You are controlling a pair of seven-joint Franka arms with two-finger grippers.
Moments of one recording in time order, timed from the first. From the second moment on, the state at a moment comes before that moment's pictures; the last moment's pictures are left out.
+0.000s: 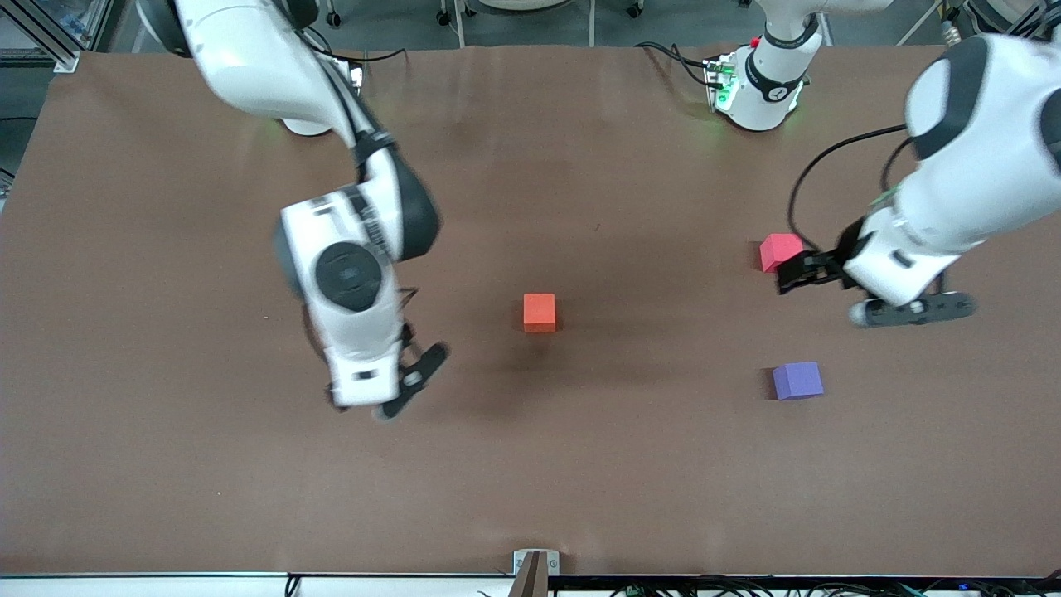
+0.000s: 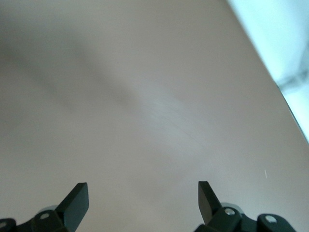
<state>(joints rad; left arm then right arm) -0.18 0.23 -0.10 -1.56 -0.08 1.78 -0.37 0.47 0.73 -0.13 -1.05 -0.14 1.79 -0.33</state>
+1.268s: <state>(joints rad) -0.70 0.75 -0.09 -1.46 0.07 2.24 -0.94 0.05 0.41 -0.12 -1.10 -0.02 1.56 0.16</state>
